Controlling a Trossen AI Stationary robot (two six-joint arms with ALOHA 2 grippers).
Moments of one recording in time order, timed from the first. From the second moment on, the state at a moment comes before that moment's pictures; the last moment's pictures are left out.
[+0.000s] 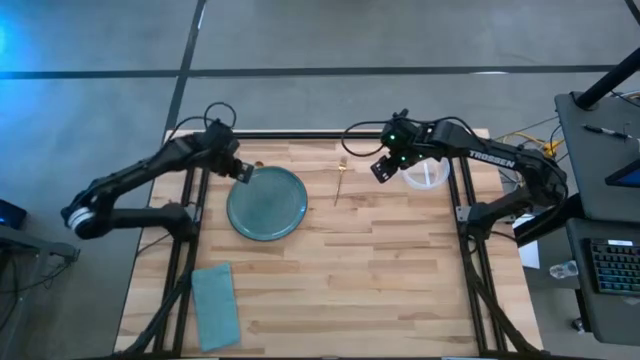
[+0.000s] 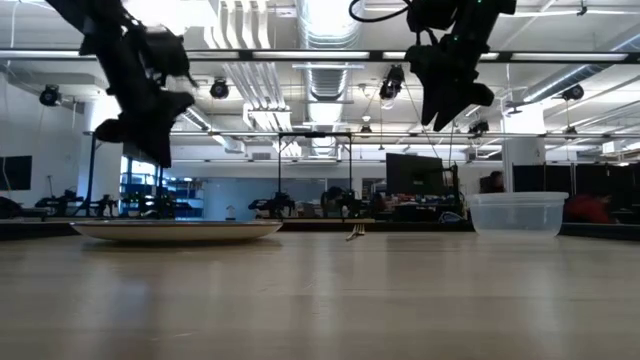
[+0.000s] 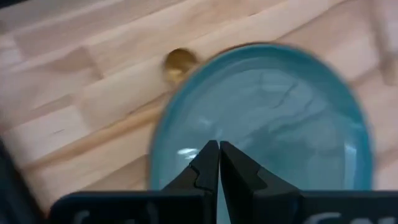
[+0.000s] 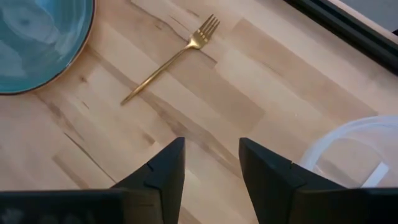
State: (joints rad) left arm 0.81 1.05 0.79 -0.80 0.07 -0.34; right arm -0.44 1.39 1.25 -0.96 0.04 0.44
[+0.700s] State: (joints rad) left arm 0.96 1.36 0.78 -0.73 0.05 -0.20; right arm -0.38 1.38 1.23 -0.93 0.06 0.52
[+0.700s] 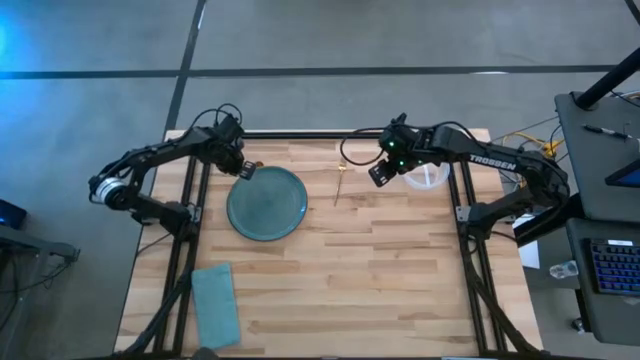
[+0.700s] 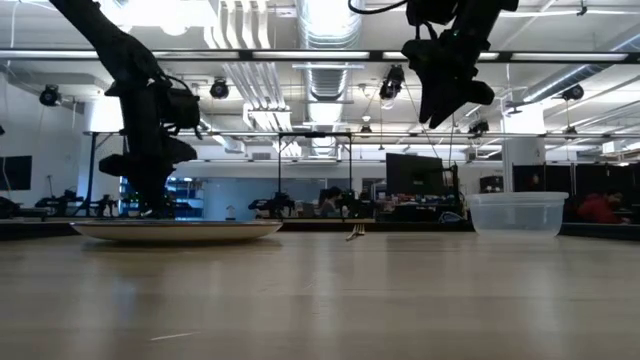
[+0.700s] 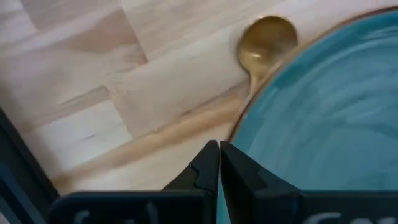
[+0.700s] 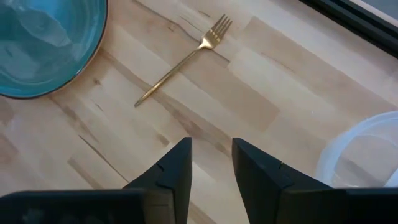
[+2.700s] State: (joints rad) left arm 0.26 1.46 0.79 -0.36 0.16 -0.67; right arm -0.36 1.38 1.23 -1.00 0.11 0.53
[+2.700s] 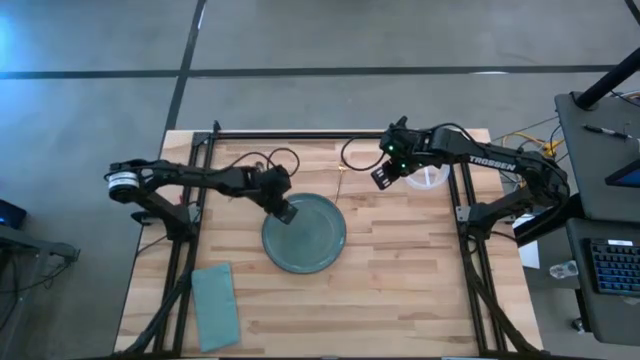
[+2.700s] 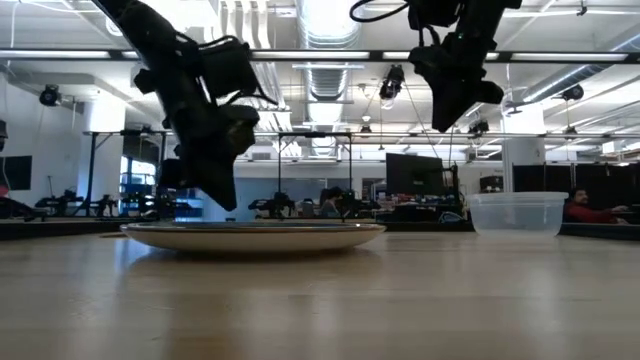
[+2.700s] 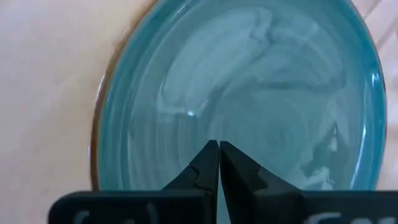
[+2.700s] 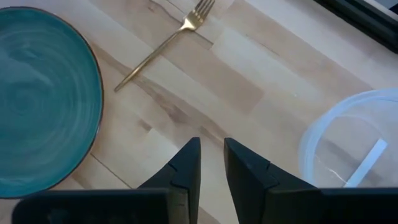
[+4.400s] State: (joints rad) left arm 0.25 1.64 0.89 -0.12 0.24 -0.73; right arm -0.34 1.38 1.15 -0.99 0.09 0.54
